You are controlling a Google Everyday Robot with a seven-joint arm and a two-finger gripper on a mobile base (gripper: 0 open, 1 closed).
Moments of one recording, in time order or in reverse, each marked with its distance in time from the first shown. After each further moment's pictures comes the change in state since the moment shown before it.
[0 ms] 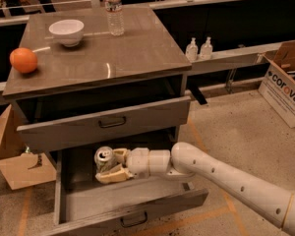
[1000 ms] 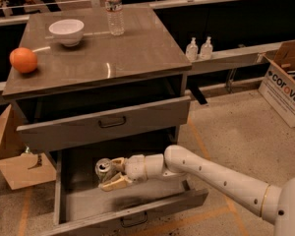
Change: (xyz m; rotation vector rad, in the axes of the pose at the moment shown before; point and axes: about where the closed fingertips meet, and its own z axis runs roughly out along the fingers) arm 0.077 -0.008 0.017 -0.100 0.065 -0.012
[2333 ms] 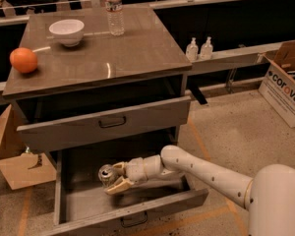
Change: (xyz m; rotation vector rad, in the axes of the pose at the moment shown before) arm 0.065 -0.017 0.009 -0.087 0.058 -0.013
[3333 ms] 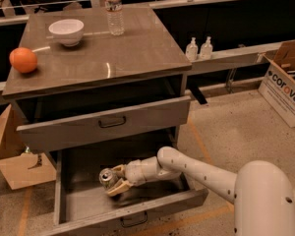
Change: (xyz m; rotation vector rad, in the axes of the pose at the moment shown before) arm 0.046 -0.015 0.015 -0.019 0.058 -0.027
